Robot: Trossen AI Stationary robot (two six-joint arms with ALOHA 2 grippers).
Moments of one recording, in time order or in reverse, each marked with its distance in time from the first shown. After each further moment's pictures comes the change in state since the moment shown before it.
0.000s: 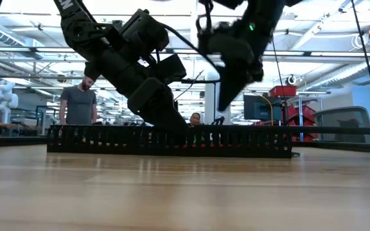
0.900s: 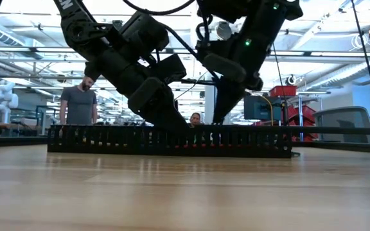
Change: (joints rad) left arm 0.000 0.000 0.000 0.002 -0.001 -0.001; right arm -0.003 0.028 -0.058 0.112 0.080 0.026
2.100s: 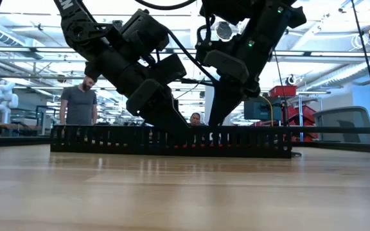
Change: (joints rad) left arm 0.000 -0.001 0.001 0.001 0.001 0.043; right arm 0.007 0.008 -0.061 0.133 -0.080 -0.034
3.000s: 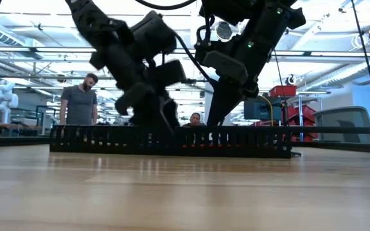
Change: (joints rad) left arm 0.028 -0.021 0.093 -0.312 0.047 0.097; right arm -0.001 0.001 -0.002 0.006 0.004 -0.019
